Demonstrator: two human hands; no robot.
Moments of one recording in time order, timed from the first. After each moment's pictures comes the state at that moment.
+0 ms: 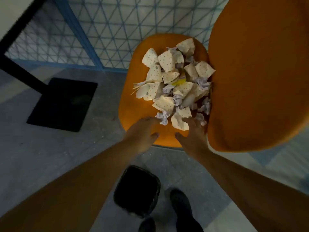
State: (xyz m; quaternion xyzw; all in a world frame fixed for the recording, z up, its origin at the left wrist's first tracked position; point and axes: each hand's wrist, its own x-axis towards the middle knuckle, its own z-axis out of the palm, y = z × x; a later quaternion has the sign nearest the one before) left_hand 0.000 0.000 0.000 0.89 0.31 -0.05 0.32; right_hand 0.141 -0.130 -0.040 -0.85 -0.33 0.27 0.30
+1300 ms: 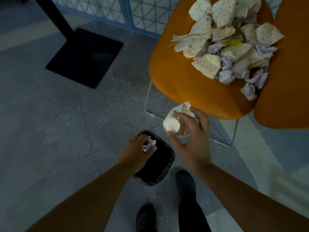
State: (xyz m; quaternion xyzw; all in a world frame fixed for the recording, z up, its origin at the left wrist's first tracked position) left_hand -0.176 -0.104 -0.169 0.75 0.53 -0.01 0.39; right_hand 0.005 -0.172 -0.117 -0.73 -0.49 0.19 0.42
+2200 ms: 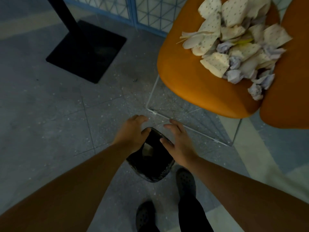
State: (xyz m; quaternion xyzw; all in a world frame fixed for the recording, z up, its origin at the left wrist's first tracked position) left_hand -0.193 -0.062 -0.141 0.78 0.52 0.02 0.35; right_hand -0.027 -0.162 -0.177 -0.72 -0.54 0.36 0.24
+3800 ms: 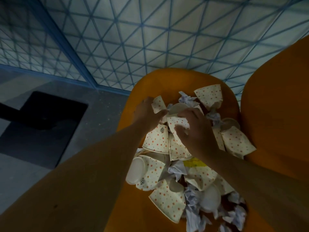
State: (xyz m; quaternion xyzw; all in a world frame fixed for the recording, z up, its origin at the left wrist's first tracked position) left_hand 0.245 0.311 -0.117 0.76 0.52 0.07 0.39; right_hand 0.355 0.164 -0.101 -0.78 -0.54 0.11 0.31
